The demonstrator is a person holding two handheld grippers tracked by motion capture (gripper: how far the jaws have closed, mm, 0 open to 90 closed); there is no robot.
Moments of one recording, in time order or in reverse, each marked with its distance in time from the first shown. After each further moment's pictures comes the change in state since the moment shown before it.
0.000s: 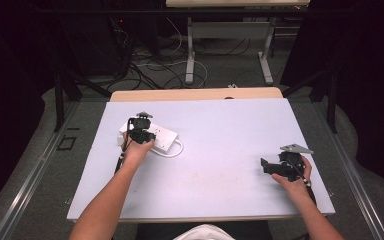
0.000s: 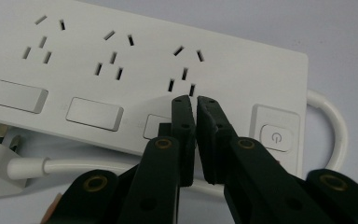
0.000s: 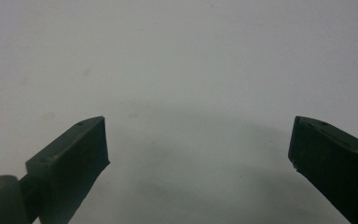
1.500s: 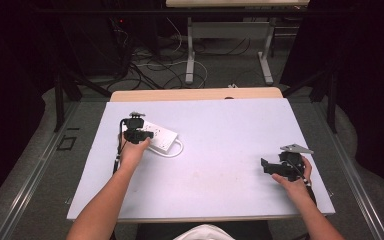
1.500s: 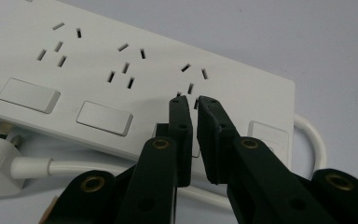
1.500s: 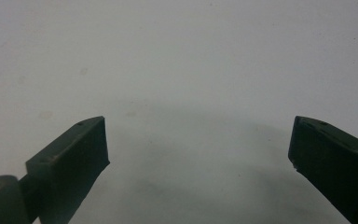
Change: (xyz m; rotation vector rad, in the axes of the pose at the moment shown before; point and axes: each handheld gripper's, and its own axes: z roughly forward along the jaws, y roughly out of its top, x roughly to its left) left arm 0.017 -0.006 -0.009 -0.099 -0.083 -0.105; right arm -0.001 0.000 0.001 0.003 -0.003 -0.001
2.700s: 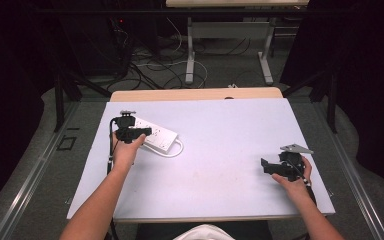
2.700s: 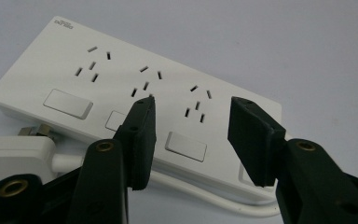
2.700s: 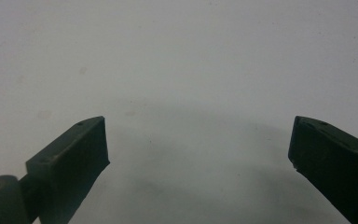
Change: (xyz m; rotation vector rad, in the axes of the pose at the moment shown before) left arm 0.010 0.000 -0.025 -0.097 -0.018 -0.054; right arm 0.000 0.000 0.000 0.003 0.000 -0.003
